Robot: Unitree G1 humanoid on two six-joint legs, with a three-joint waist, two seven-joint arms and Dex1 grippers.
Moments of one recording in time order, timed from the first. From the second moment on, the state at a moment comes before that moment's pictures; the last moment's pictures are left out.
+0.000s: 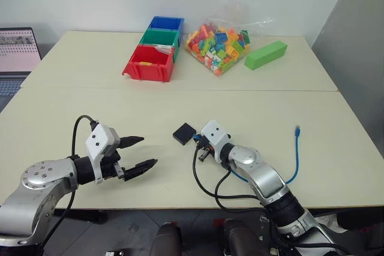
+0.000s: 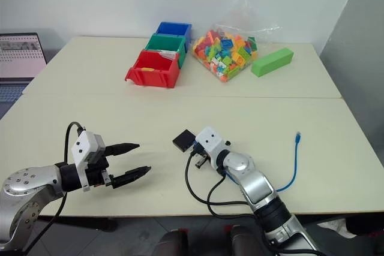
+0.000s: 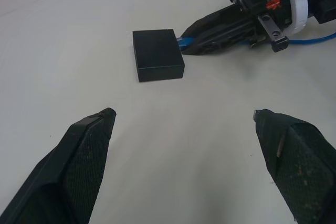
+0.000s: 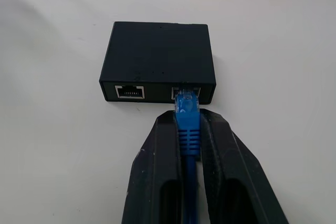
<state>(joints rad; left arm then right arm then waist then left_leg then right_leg) 0.06 0.83 0.27 -0.35 -0.52 0.49 -0.95 -0.43 -0.14 0.42 0.00 -0.02 0.50 0.41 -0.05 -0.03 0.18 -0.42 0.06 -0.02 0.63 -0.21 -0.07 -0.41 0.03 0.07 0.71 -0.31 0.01</state>
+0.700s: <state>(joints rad) -0.16 0.84 0.16 -0.26 -0.82 0.91 -1.06 -0.59 -0.47 0.46 0.00 -0.11 -0.34 0.83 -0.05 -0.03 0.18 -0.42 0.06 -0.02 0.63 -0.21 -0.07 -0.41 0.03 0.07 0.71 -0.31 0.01</state>
